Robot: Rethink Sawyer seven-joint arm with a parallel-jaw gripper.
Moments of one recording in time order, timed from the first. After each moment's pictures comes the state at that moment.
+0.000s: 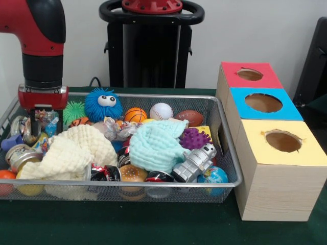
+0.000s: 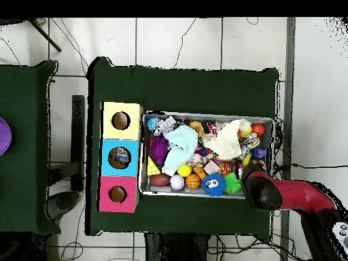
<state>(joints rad) -0.97 -0.52 0.37 1.71 -0.86 0.27 1.57</state>
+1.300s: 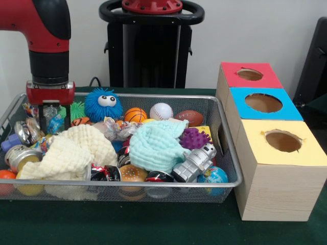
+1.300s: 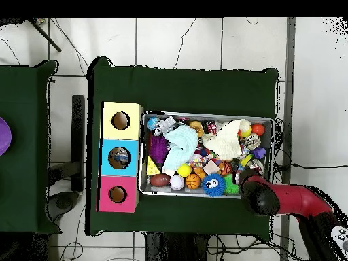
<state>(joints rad) -0.99 -0.54 0.38 1.76 -0.86 0.27 1.57</state>
